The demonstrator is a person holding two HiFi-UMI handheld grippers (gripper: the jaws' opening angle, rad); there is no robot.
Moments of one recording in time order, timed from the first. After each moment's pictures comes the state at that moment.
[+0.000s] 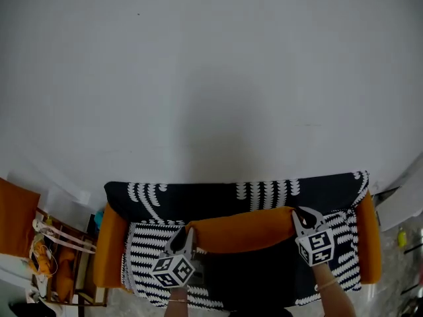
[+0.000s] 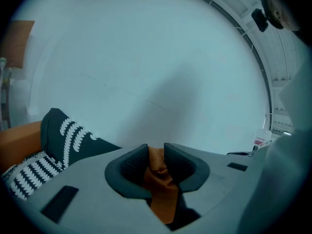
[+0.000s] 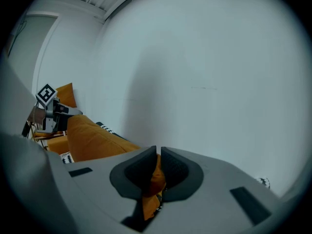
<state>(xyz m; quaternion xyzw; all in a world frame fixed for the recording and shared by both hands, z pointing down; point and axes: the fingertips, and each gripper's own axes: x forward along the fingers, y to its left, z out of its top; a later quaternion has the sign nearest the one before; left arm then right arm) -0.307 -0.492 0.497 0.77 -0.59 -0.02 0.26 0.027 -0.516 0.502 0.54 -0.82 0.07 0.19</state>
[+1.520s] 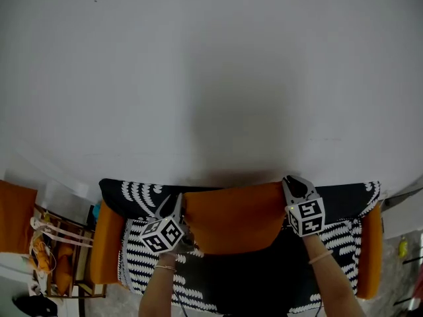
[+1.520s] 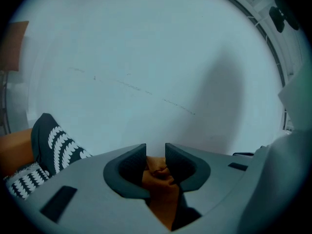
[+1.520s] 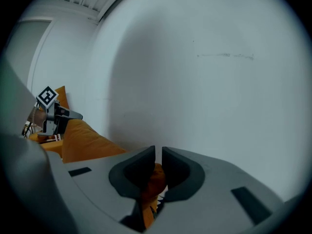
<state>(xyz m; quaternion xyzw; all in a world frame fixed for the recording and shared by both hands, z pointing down) -0.323 -0.682 0.516 0.73 -0.64 0.00 0.25 0.018 -0.720 0.521 0.52 -0.83 0.07 0.17</state>
